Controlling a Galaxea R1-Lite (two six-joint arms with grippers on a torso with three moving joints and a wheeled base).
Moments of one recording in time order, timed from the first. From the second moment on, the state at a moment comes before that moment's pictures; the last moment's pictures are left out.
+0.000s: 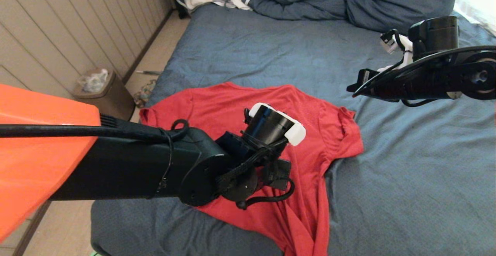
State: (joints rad) left arm -0.99 2.01 -1.41 0.07 0.38 -0.36; right arm 0.12 1.78 -1.50 0.09 0.16 0.24
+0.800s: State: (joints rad) left arm -0.98 2.08 -1.45 0.05 0.42 -0.35; right arm 0.12 1.78 -1.51 0.09 0.16 0.24
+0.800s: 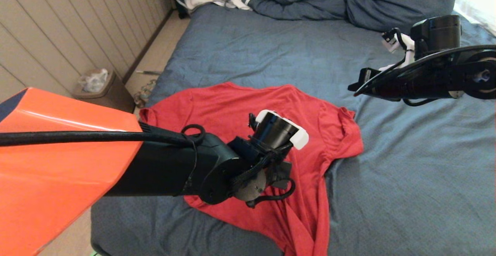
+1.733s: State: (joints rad) left arm -1.05 1.83 -1.10 0.03 0.51 -0.40; right arm 0.13 1.78 -1.50 0.09 0.16 0.24
